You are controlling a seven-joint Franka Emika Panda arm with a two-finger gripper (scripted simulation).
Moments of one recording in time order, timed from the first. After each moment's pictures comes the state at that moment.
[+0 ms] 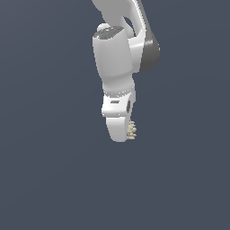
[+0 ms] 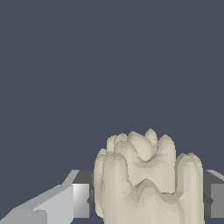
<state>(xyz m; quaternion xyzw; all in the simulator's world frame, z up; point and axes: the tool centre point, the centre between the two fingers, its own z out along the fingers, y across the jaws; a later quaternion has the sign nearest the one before) 0.081 0.042 0.251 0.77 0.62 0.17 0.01</state>
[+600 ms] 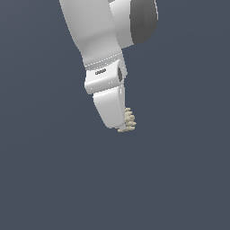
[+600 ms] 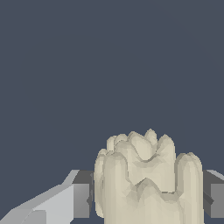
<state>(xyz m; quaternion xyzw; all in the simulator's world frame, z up) 0.098 0.023 0.338 0.70 0.68 0.24 0.01</state>
